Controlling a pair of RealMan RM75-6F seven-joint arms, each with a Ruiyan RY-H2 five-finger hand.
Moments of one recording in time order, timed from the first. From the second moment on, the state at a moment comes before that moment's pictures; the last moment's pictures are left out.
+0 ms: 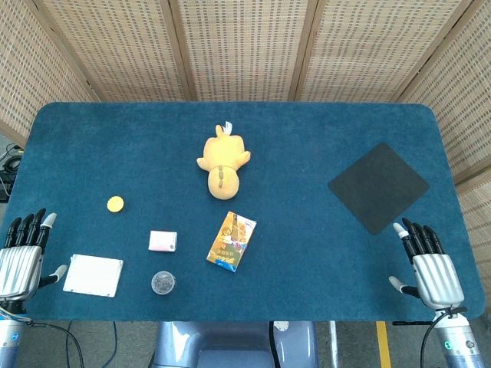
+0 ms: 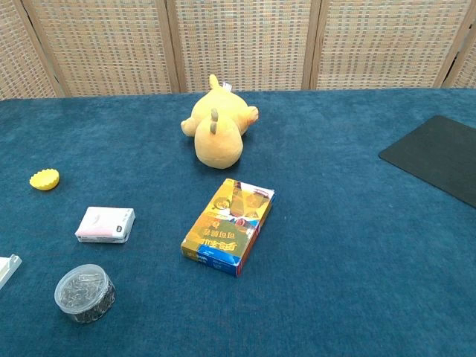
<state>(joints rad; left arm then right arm) -0.12 -1.20 -0.02 -1.72 1.39 1.51 0.35 0.11 -1.18 0.03 -1.62 -1.55 1.46 -0.11</state>
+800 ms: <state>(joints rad) -0.13 -1.20 -0.04 -1.71 1.39 1.47 0.33 0.11 -1.17 0.04 -1.62 -1.53 1.45 -0.09</state>
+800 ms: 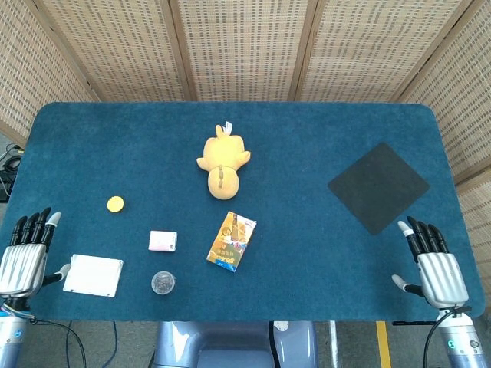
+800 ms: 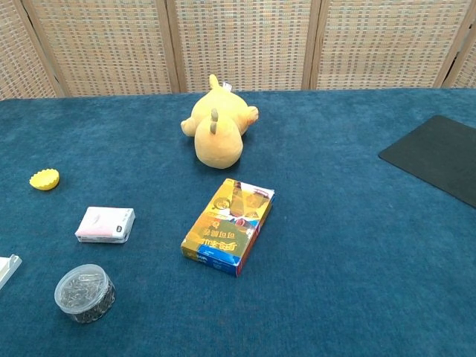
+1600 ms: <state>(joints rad) -0.45 -1.16 -0.21 -1.61 1.07 0.96 0.26 0.11 -1.17 0.04 -1.62 -1.52 1.43 -0.09</state>
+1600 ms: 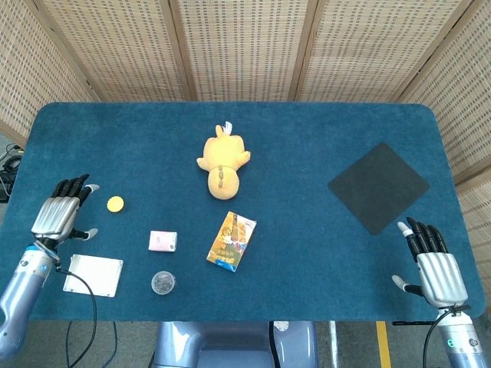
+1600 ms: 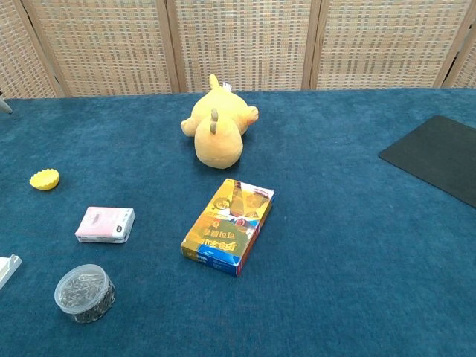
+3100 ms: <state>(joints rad) -0.75 -1.44 -0.13 -1.17 0.64 0.73 0.44 0.13 -1.19 0.04 -1.59 -1.49 1.40 -0.10</state>
